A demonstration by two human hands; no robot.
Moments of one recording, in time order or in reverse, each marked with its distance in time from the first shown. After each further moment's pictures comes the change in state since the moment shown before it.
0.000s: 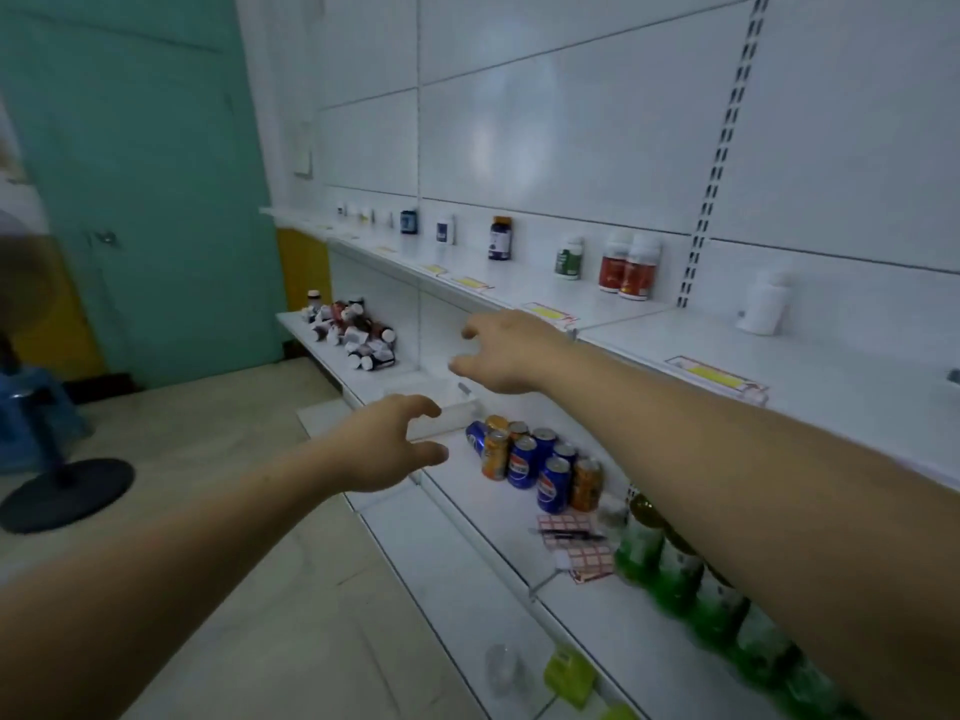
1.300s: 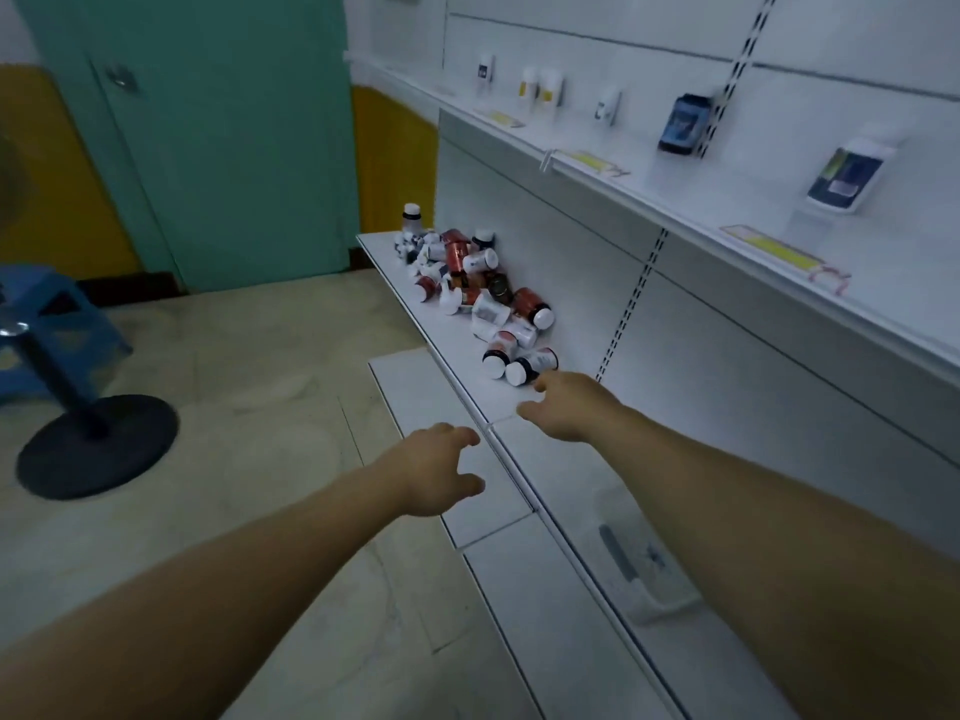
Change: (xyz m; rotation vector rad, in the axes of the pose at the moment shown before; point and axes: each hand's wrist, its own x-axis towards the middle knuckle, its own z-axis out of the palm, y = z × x) left_hand 0.512 -0.535 -0.067 -0.018 -0.249 -0.159; right_hand 0.704 -0.099 0.313 0.108 -0.376 0.161
